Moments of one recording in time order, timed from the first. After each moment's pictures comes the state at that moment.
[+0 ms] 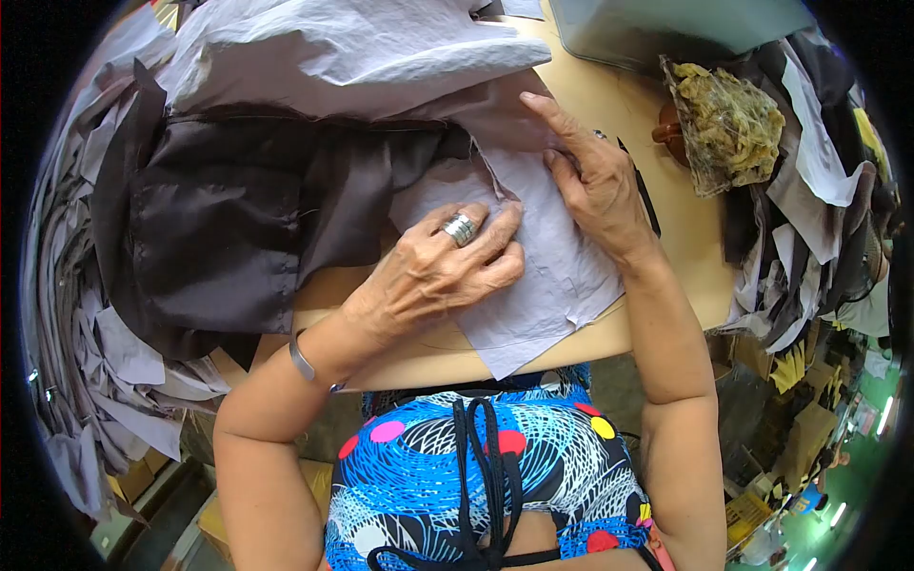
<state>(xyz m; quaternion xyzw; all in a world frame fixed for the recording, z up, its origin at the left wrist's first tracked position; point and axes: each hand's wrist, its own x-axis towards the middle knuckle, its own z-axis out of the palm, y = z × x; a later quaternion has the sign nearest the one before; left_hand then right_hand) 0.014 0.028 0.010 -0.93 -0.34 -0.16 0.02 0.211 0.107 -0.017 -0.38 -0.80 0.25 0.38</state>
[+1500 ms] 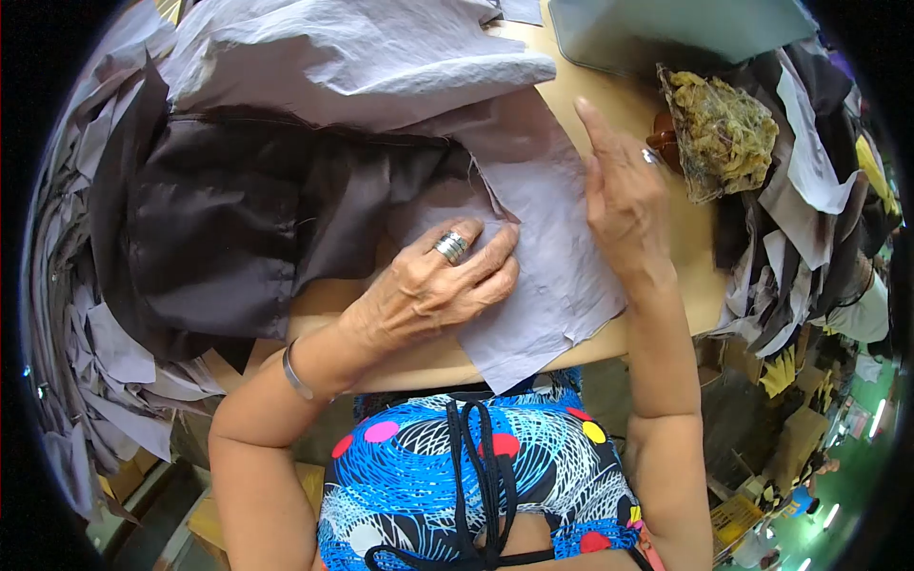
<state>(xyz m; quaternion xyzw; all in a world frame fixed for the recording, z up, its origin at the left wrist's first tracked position) 0.015 0.020 -0.002 -0.92 -0.33 -0.20 0.05 0.229 0.091 0.004 -0.50 -0.83 0.03 0.26</state>
